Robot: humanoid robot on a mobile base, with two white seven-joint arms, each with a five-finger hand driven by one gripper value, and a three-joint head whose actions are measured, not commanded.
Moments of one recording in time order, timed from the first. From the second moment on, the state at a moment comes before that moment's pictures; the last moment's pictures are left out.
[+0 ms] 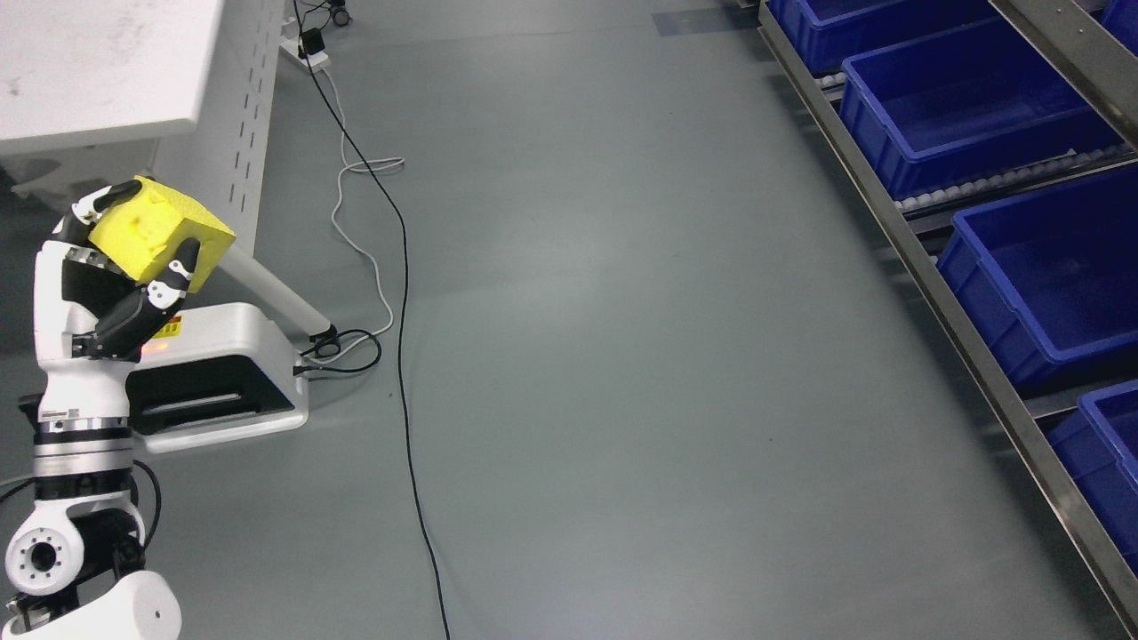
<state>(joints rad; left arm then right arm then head) -0.14 0.00 0.46 -1.70 0.24 -0.22 -0.41 0.00 0.00 -0.09 0.00 0.00 -0.10 0.02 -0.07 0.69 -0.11</state>
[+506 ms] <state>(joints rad) -0.14 0.00 0.46 -1.70 0.24 -0.21 -0.41 0.00 0.00 -0.09 0.00 0.00 -0.10 0.02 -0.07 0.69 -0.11</state>
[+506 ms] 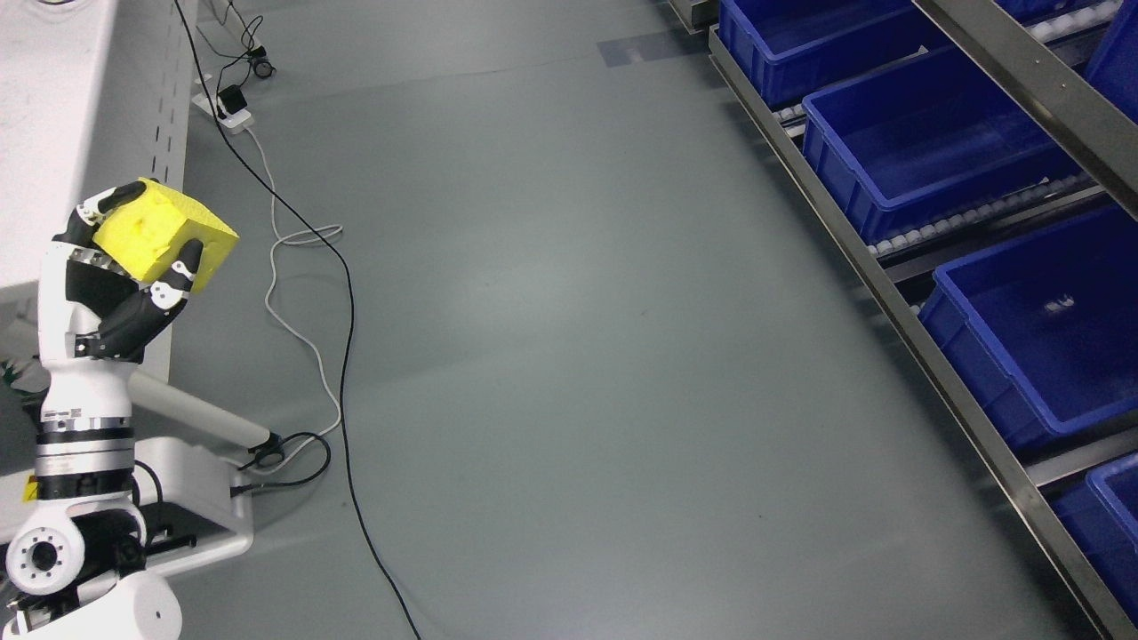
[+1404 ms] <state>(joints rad) -0.14 0.00 0.46 -1.70 0.24 -0.20 -0.41 0.00 0.00 -0.09 0.00 0.00 -0.10 0.02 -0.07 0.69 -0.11</state>
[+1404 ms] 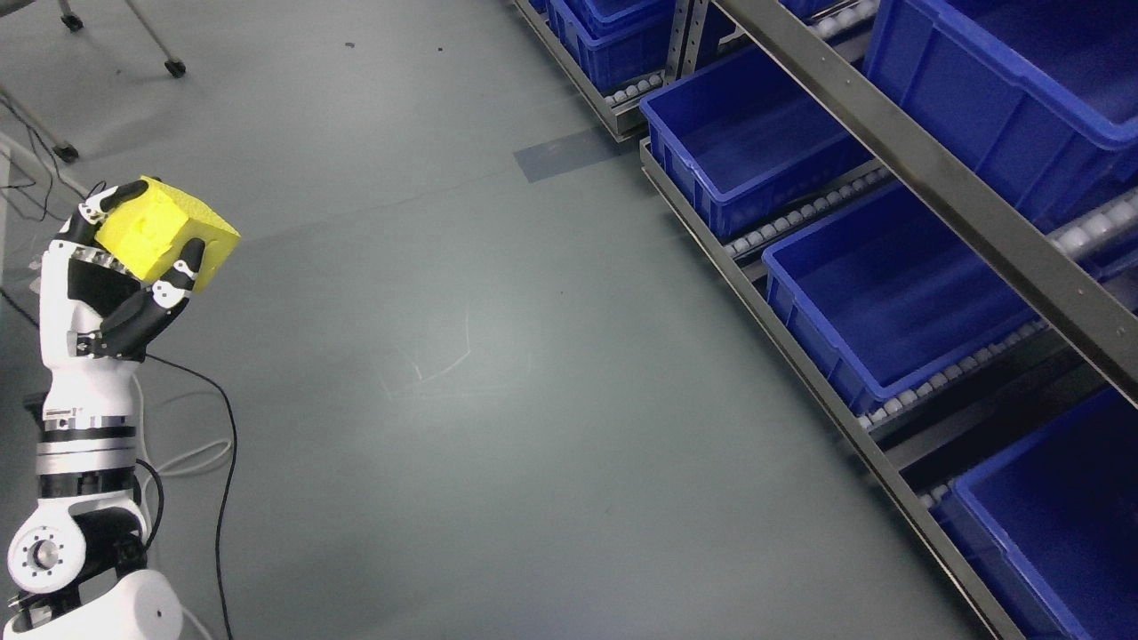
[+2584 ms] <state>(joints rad) -0.20 0.00 0.44 -1.71 0.24 -0.22 -0.42 0.00 0.00 -0.09 0.00 0.00 -0.10 0.02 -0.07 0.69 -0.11</state>
